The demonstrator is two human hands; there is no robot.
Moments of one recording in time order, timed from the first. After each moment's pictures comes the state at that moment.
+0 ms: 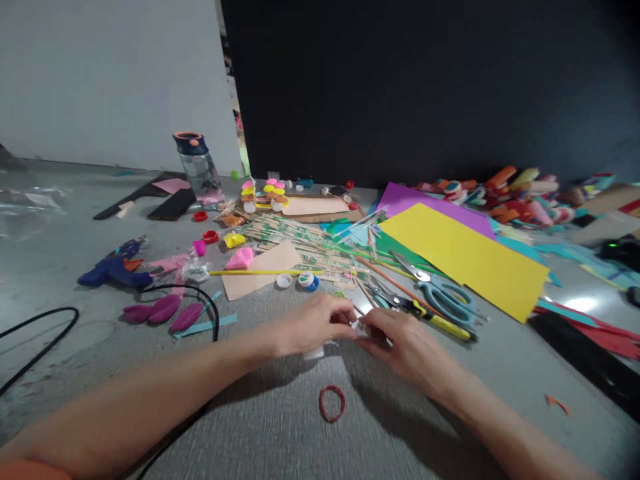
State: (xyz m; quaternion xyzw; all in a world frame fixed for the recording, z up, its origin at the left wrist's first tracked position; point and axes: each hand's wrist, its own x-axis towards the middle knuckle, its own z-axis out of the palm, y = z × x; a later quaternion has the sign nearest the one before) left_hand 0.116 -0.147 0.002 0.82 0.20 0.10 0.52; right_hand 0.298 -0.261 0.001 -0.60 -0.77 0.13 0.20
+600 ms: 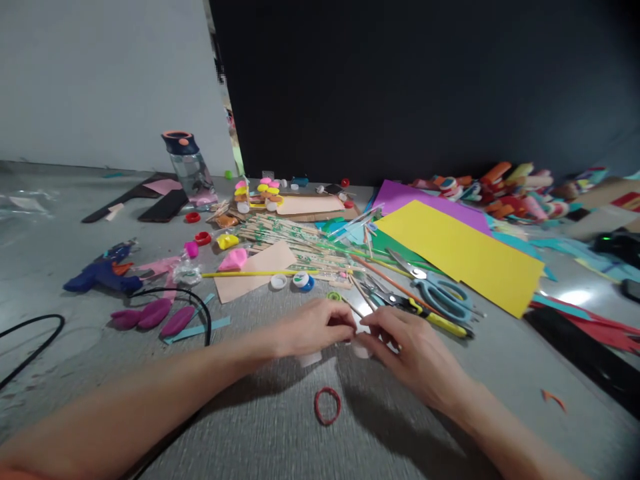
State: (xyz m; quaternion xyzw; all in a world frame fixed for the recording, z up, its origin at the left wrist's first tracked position) left_hand 0.121 -0.152 0.004 0.83 0.19 0.07 0.51; right_hand 0.300 -0.271 -0.001 -0.60 -0.75 0.10 0.26
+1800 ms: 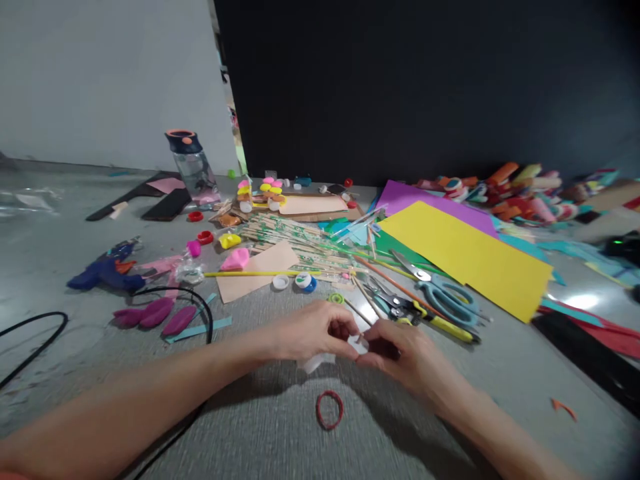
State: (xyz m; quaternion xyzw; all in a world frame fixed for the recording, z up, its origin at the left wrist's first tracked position) left_hand 0.115 -0.146 0.006 0.82 0.15 0.03 0.55; right_hand 0.303 -0.271 -0.010 -0.62 -0.72 0.21 0.24
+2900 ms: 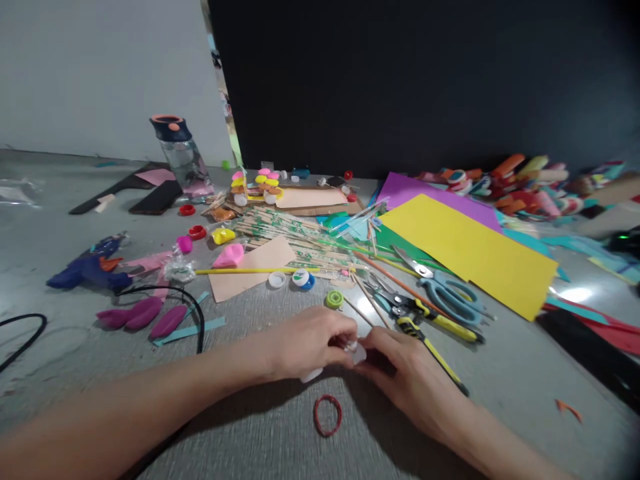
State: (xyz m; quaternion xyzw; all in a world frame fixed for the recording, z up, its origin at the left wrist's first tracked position) left_hand 0.114 -0.152 0.000 0.90 0.14 0.03 0.40; right_hand 0.287 -0.282 -0.011 -0.61 -0.73 0.18 0.25
